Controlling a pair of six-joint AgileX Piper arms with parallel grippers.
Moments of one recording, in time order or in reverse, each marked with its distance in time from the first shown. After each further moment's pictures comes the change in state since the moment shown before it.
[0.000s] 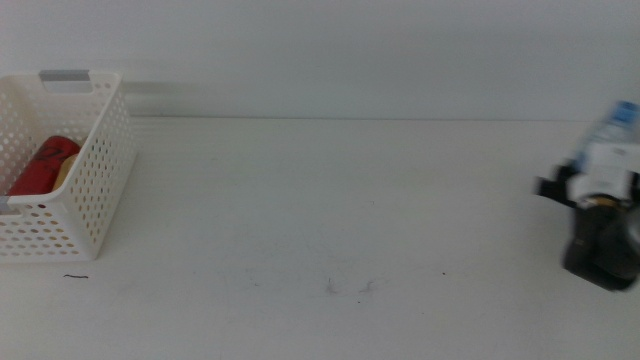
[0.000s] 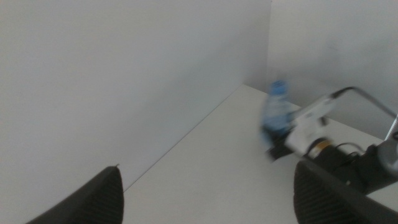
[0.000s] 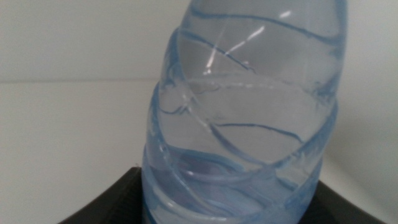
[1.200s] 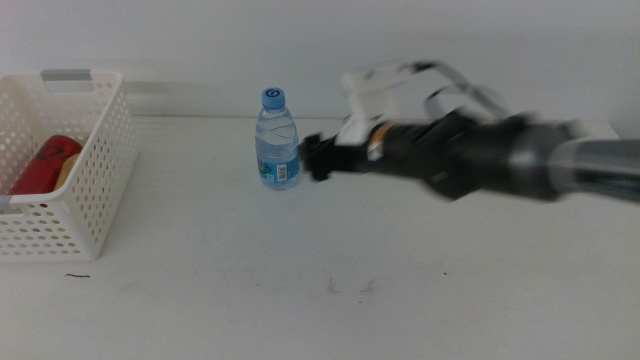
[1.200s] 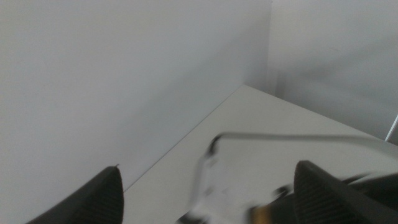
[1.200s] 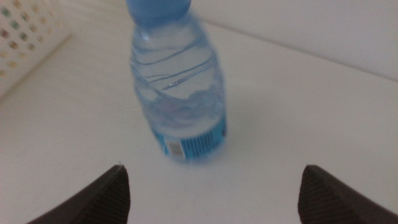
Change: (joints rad) left arm 0.000 0.000 0.000 0.000 0.000 0.000; right arm 0.517 -0.182 -0.486 -0.785 1.045 0.712
